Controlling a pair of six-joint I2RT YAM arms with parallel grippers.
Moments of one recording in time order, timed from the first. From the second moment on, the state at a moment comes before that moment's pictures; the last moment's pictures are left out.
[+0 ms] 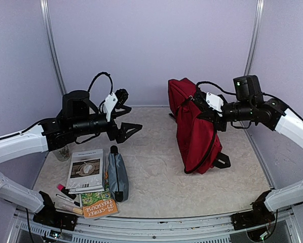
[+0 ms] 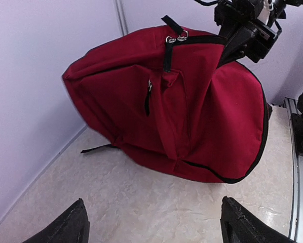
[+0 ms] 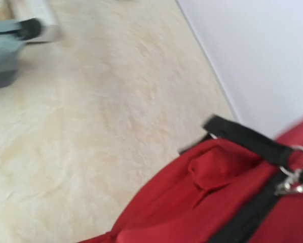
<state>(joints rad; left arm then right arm) -0.78 1.24 0.97 0.06 0.24 0.21 0.59 1.23 1.25 -0.52 -0.31 -0.73</state>
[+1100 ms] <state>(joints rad) -0.98 1.68 1.59 -0.34 0.16 0.79 0.59 1.09 1.26 -0.71 -0.50 -1.06</state>
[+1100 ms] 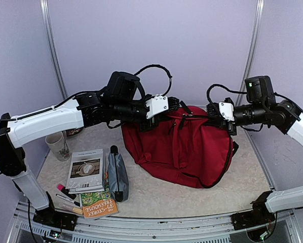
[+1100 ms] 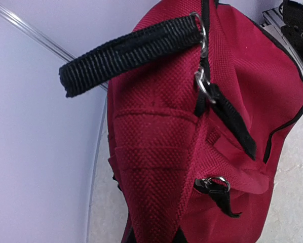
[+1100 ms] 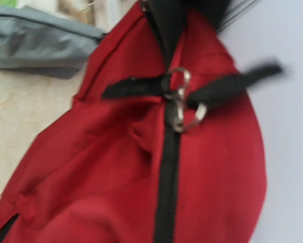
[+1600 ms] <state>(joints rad) -0.93 1.60 1.45 -0.22 -0.01 0.32 0.65 1.07 1.20 -0.12 -0.41 -0.35</state>
